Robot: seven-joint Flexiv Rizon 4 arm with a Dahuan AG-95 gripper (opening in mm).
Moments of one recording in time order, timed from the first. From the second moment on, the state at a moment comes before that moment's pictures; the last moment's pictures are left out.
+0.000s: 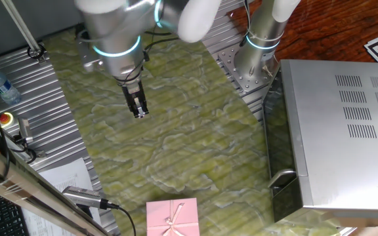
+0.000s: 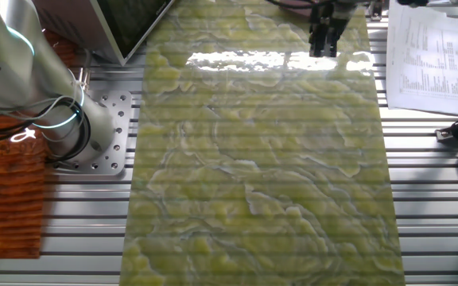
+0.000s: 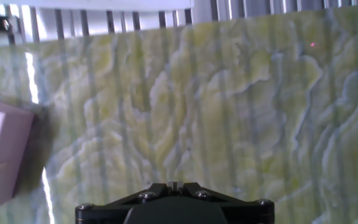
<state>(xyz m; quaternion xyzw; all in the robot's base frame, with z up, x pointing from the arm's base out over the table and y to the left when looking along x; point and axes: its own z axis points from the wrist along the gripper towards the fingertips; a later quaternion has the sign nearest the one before) 0.537 0.104 0.177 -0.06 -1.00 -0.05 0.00</state>
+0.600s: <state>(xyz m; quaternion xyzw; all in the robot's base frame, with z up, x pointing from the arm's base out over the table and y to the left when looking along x) 0.537 0.104 0.177 0.02 -1.00 -0.08 -0.01</state>
